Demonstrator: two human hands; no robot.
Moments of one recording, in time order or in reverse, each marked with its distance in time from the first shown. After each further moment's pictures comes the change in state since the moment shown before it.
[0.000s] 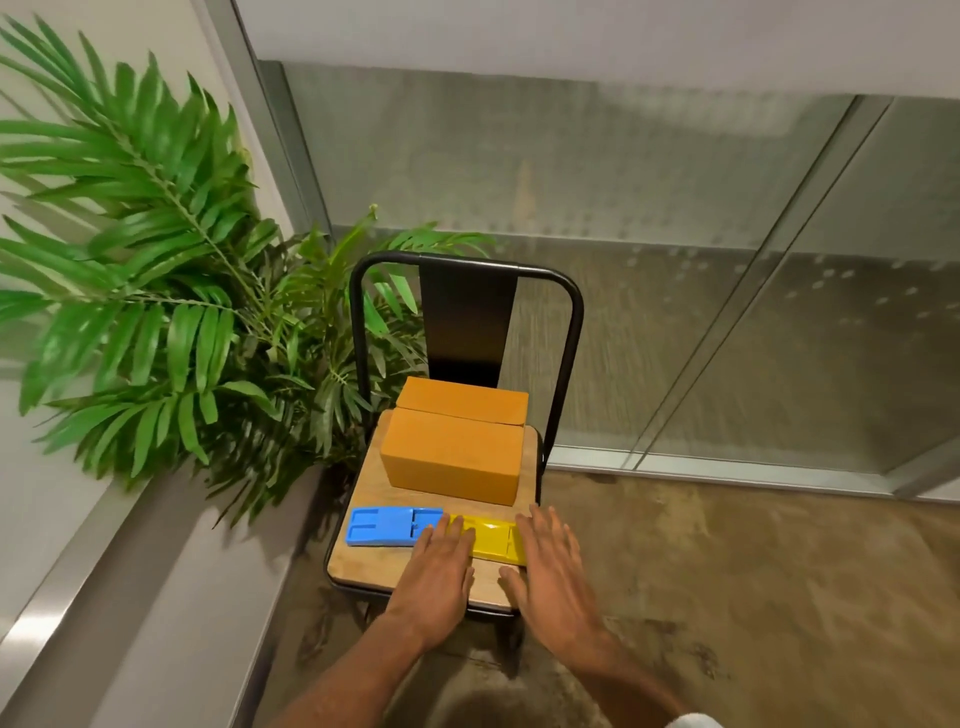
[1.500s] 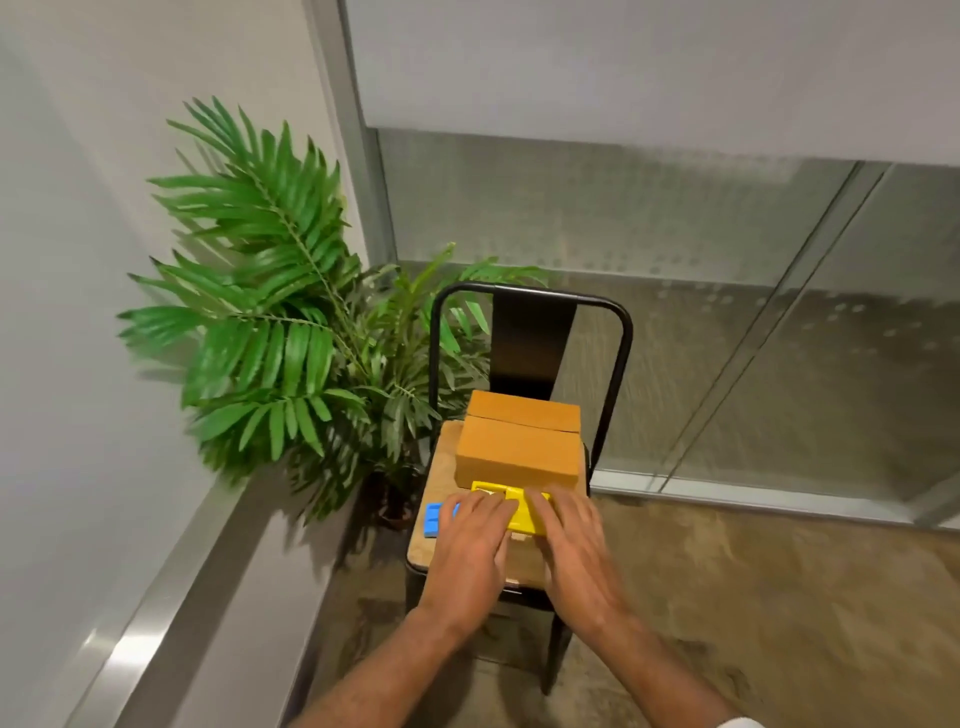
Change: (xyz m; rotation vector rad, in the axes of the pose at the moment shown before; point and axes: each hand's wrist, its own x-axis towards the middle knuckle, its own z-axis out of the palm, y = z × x) left_hand -0.087 -0.025 -0.083 -0.227 0.656 0.171; right_hand -0.032 -0.108 -0.054 0.039 0.313 -0.216
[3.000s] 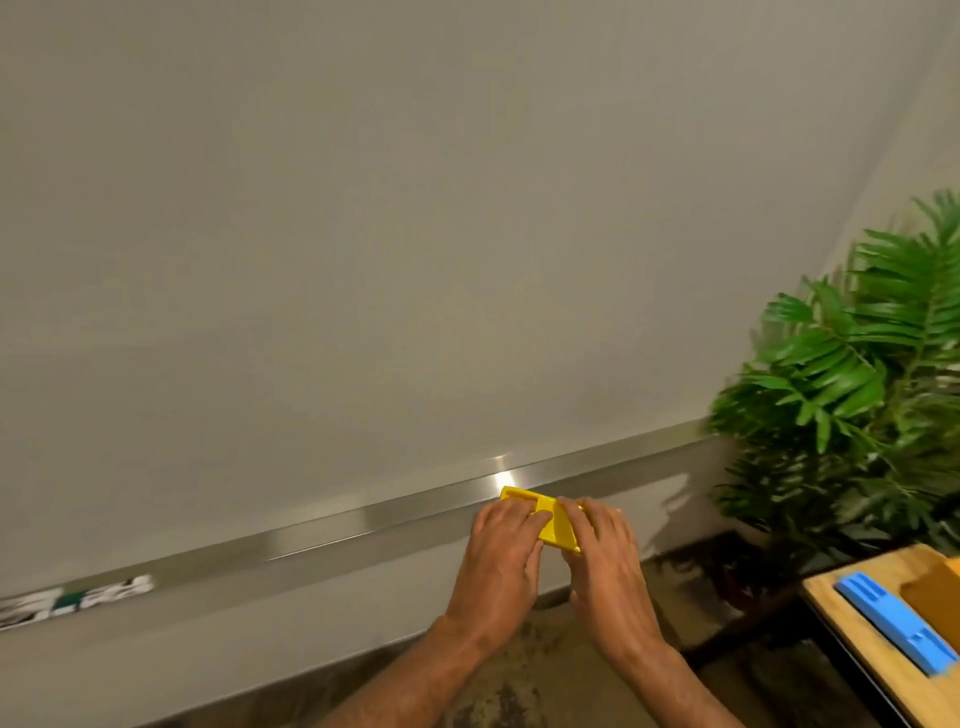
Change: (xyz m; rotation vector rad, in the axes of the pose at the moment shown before) left_hand -0.438 0.125 -0.230 0.493 0.694 -0.755; right_hand -0.251 -0.341 -0.014 0.414 -0.239 -0.975
